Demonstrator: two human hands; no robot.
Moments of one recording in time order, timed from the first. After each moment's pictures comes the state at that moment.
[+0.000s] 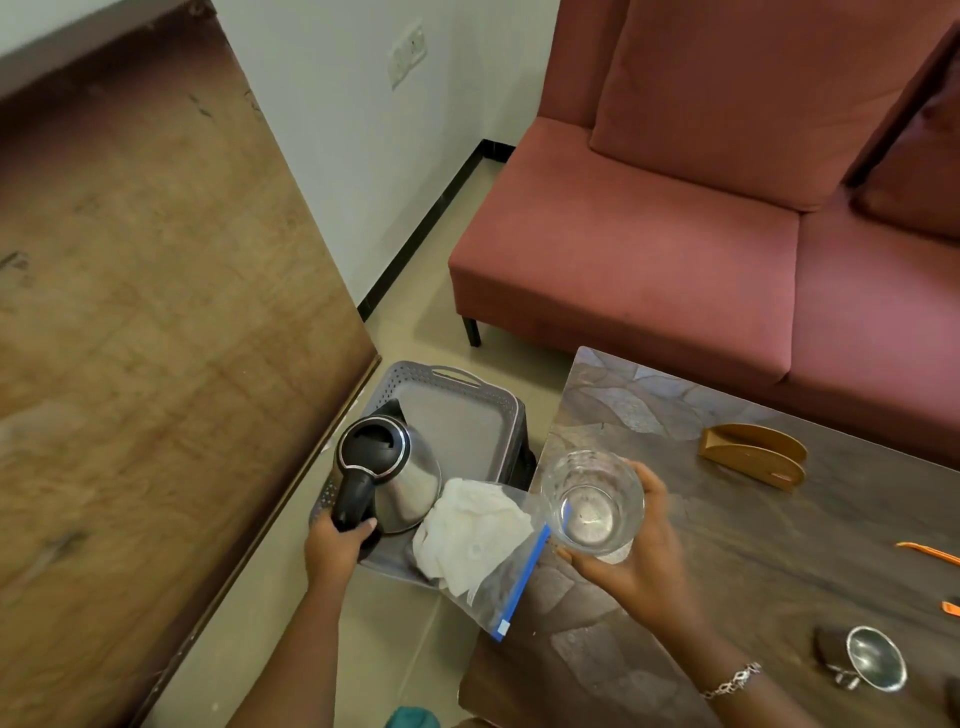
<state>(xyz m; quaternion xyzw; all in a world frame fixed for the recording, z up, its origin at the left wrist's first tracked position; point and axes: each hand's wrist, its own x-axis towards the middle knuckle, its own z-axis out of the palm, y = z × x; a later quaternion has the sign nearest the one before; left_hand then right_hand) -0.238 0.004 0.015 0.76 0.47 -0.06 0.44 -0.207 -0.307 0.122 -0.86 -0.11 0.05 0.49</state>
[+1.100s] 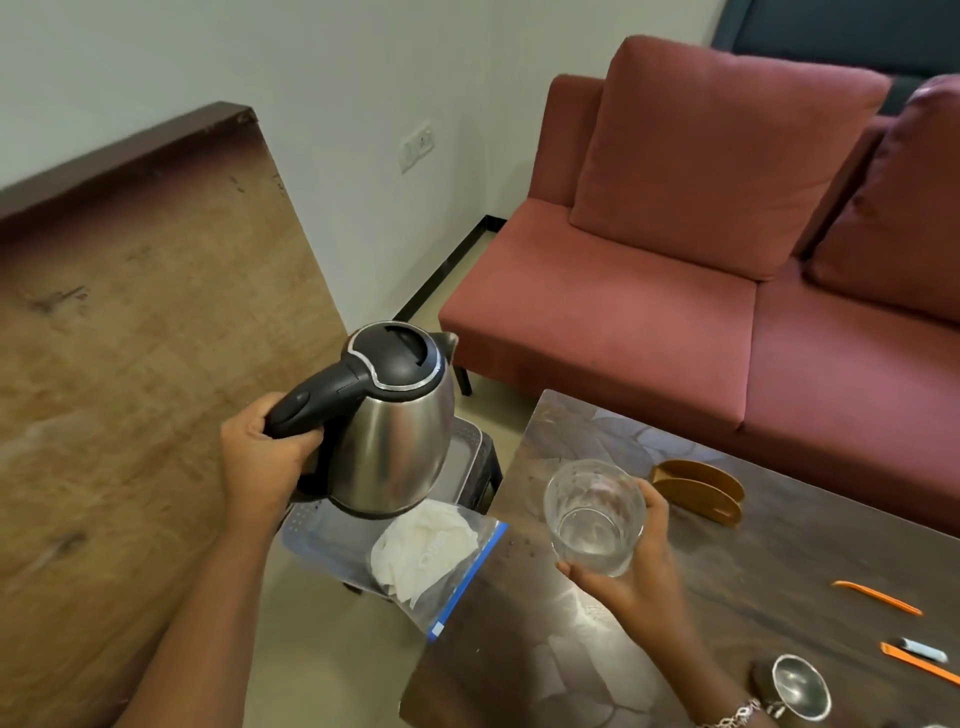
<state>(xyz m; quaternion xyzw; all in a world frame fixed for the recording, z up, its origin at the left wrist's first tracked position) -0.232 -0.075 0.241 0.77 0.28 0.26 0.51 -0.231 -0.389 0.164 -0.85 -0.09 0.01 0.51</state>
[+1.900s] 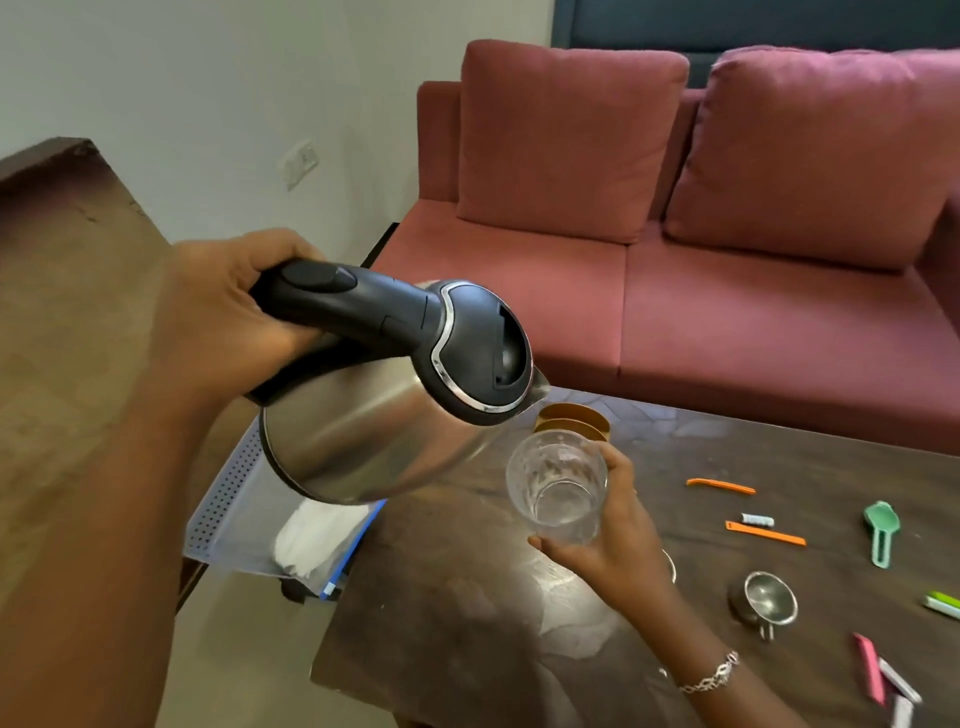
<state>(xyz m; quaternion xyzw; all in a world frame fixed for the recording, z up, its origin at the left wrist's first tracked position) -0.246 -0.266 0.381 0.89 -0.17 0.27 0.32 -0.296 -0.539 0.189 -0.87 -0.09 -0.06 0.48</state>
